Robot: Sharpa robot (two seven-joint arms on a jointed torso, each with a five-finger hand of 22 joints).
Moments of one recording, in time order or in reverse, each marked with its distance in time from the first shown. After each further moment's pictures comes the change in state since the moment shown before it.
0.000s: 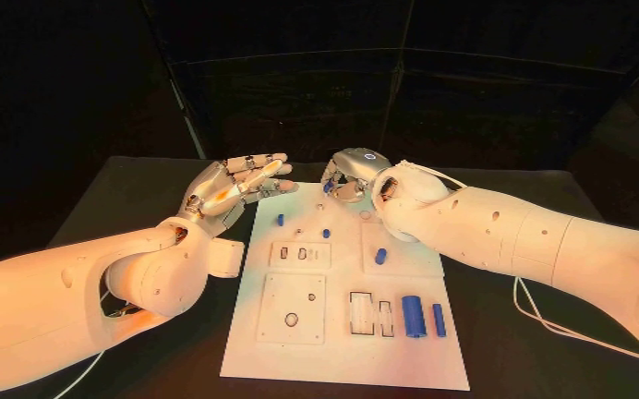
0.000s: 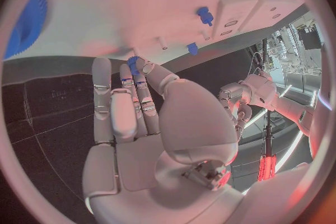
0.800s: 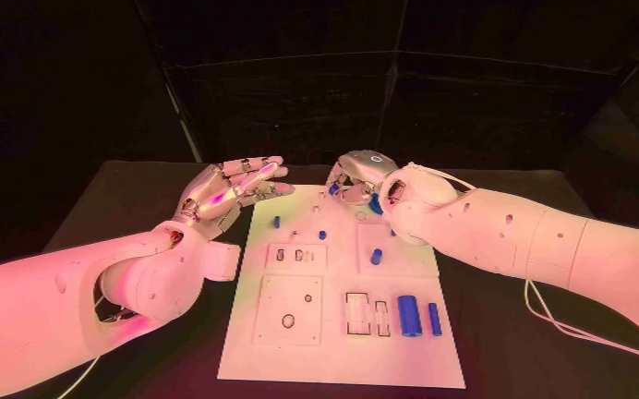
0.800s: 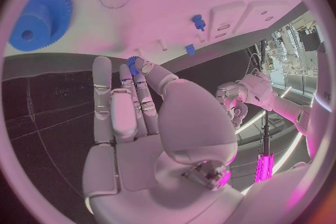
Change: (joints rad) left arm -0.007 -0.004 0.000 0.002 0.000 -0.001 0.000; left_hand 0.000 0.000 0.003 0.003 0.000 0.004 -0.004 0.006 0.000 0.004 -0.004 0.004 0.000 0.000 0.000 0.004 0.000 0.000 -0.007 0.000 0.000 0.003; right arm -0.002 -0.059 -0.002 0.063 -0.014 -0.006 -0.007; right_hand 0.015 0.014 -0.009 -0.004 0.005 0.000 0.000 0.004 0.002 -0.002 0.002 0.001 0.004 0.000 0.000 0.000 -0.002 0.000 0.003 -0.004 -0.004 -0.004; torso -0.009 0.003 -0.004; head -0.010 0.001
